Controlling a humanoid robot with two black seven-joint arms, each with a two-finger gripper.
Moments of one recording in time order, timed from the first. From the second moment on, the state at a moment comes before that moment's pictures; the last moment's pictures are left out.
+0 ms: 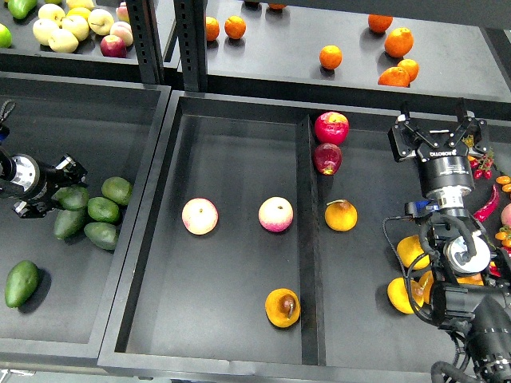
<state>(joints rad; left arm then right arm) -0.89 0.40 -0.27 -0.22 0.60 -0.49 0.49 0.43 0.02 1.63 0.81 0.11 0.56 -0.09</state>
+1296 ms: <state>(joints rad) -0.78 0.28 -0.25 -0.15 0.60 -0.49 0.49 0.43 0.01 1.63 0.82 0.11 0.56 -0.09</state>
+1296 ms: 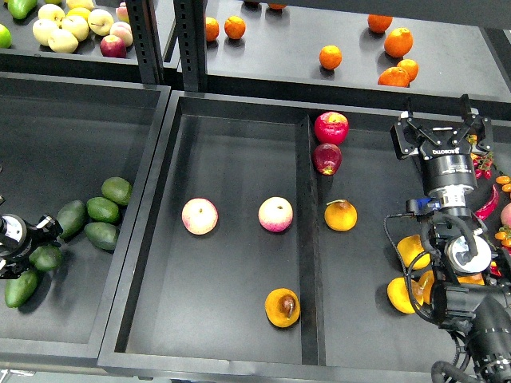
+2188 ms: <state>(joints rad) -0.76 0.28 -0.26 -0.15 0.60 -0.49 0.49 0.42 0.02 1.63 0.83 0.11 0.56 -0.09</state>
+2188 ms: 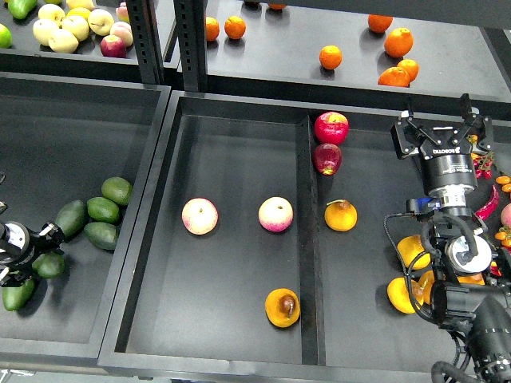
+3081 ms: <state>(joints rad) -0.76 0.28 -0.26 -0.16 0.59 -0.49 0.49 0.41 0.01 1.63 0.83 0.11 0.57 -0.09</state>
